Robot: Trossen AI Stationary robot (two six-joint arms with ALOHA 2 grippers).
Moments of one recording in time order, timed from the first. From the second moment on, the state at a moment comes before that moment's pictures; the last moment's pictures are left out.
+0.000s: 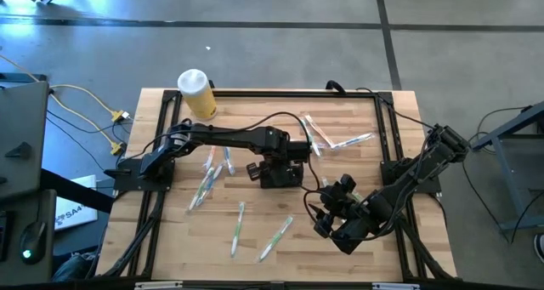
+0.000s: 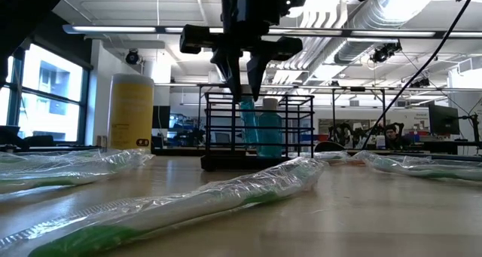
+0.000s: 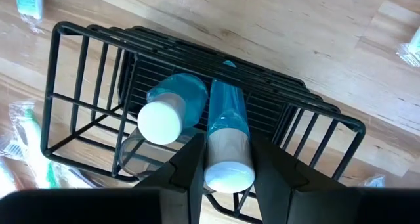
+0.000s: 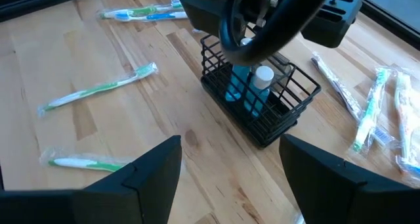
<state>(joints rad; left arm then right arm) 0.00 2.17 2.04 -1.26 -0.01 1.17 0.69 1.58 1.36 -0.97 0.81 1.13</state>
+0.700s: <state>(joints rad) 0.00 2.18 2.06 -1.27 -0.02 1.15 0.69 1.58 1.36 -0.98 0.81 1.13</state>
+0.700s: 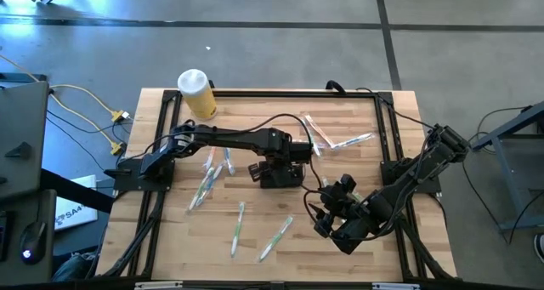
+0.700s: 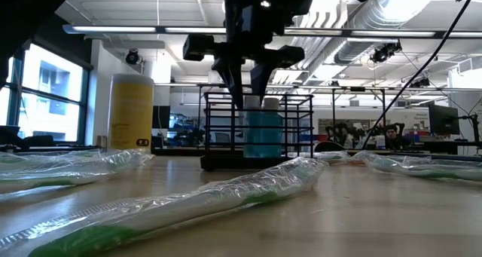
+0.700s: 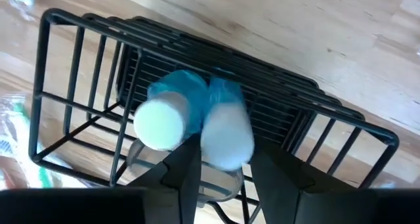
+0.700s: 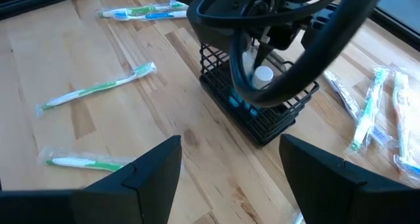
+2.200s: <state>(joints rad) 0.00 2.18 2.07 -1.32 -0.13 1.13 0.69 1.58 1.36 -0.98 0.81 1.13</state>
